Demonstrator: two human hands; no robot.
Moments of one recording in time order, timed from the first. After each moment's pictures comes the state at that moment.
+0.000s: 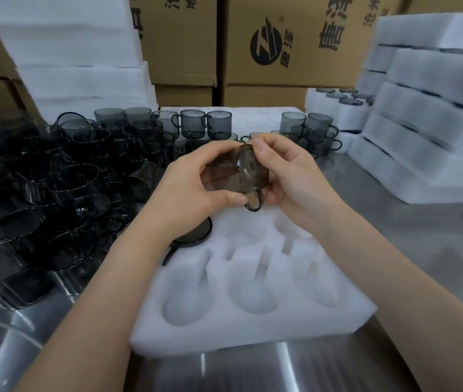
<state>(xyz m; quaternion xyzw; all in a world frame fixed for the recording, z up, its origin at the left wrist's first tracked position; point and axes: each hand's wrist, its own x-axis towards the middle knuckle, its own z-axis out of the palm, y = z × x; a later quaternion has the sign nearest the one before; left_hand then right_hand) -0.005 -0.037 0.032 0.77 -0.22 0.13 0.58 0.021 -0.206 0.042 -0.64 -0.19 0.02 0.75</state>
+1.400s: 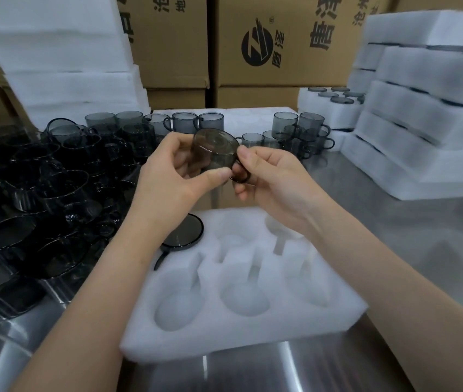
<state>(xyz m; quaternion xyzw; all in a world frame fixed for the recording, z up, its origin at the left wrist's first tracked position) -0.007 -0.039 0.035 0.74 -0.13 0.23 0.61 0.018 -0.204 0.043 -0.59 -0.22 0.10 0.77</state>
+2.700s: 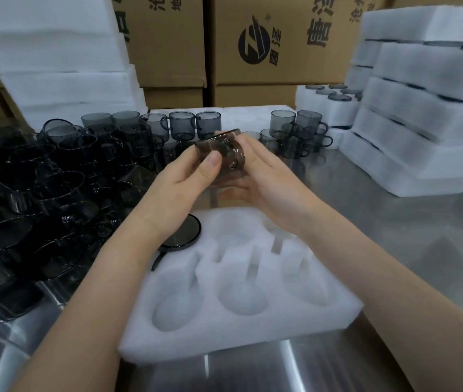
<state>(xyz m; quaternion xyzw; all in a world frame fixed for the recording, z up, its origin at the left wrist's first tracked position) -0.012 -0.044 0.037 0.76 -0.19 0.12 0.61 0.021 -0.200 0.037 -0.63 -0.24 0.09 0.73</state>
